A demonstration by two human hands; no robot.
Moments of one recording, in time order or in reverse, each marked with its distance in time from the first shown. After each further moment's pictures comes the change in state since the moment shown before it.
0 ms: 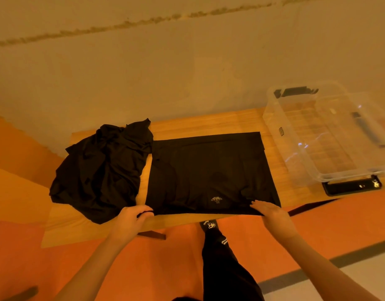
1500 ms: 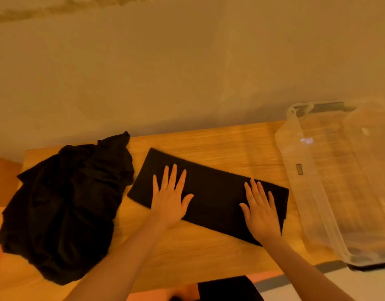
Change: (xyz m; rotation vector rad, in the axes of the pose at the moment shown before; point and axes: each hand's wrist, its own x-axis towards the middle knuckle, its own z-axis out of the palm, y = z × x) left_hand 0.202 0.093 0.077 0.717 -0.086 0.182; right_hand 0.150 0.031 0.016 -0.170 -0.166 0.248
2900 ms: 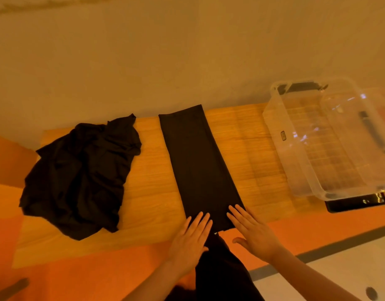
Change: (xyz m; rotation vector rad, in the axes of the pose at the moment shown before) left_hand -0.180 0.063 0.063 0.033 -0.005 0.442; right_hand -0.136 0.008 0.039 -0.171 -0.127 -0.511
